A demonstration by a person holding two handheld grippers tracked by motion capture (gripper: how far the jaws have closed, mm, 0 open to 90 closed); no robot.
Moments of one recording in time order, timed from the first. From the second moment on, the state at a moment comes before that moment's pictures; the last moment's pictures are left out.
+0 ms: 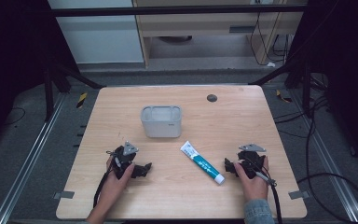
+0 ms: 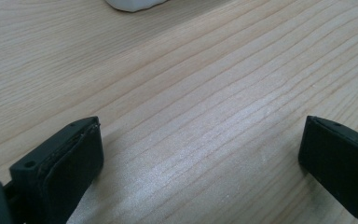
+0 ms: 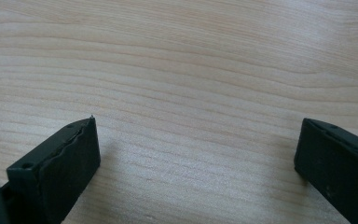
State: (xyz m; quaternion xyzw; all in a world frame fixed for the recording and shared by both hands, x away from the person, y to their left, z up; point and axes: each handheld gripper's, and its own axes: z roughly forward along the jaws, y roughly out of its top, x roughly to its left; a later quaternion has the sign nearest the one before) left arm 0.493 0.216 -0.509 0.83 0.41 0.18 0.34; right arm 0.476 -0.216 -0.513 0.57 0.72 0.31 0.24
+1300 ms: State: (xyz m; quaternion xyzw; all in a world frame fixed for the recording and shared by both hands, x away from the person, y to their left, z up) left arm 0.499 0.214 -0.509 0.82 0.42 0.18 0.34; right arm 0.471 -0.222 -0.509 0.53 0.75 0.32 0.23
